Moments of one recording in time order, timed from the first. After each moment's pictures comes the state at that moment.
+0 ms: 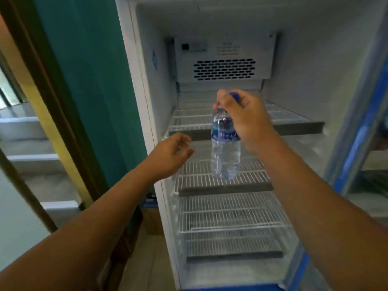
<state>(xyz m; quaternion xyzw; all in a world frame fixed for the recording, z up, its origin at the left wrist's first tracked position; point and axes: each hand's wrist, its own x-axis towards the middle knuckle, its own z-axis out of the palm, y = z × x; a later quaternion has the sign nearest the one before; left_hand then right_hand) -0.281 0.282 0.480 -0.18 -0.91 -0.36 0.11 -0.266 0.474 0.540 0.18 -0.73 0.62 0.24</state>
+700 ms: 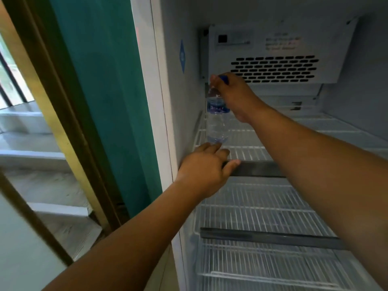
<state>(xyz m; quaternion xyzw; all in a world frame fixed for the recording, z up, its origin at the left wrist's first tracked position) -0.420 0.292 0.468 -0.17 -0.97 -0.07 0.14 -0.546 0.397 0.563 0.21 -0.77 0.58 0.16</state>
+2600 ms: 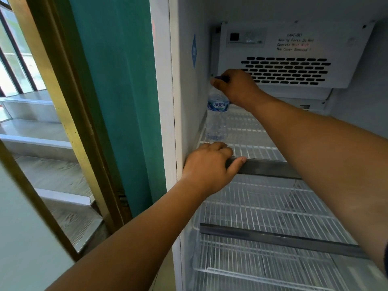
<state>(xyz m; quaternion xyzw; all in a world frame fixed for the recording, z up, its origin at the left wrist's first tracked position) -0.421 0.294 0.457 -0.15 -0.96 -0.09 0.23 -0.560 0.390 0.581 0.21 -0.90 0.32 0.22</state>
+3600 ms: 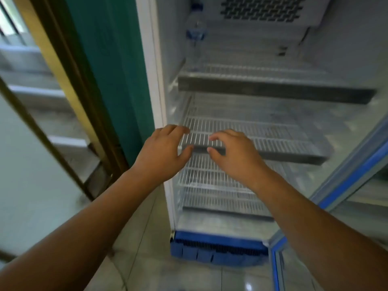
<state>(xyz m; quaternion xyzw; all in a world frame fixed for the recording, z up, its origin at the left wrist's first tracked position) -0.235 0.283 0.393 -0.09 -0.96 -0.20 0.15 -0.262 0.472 0.393 0.21 -0.94 0.25 0.11</state>
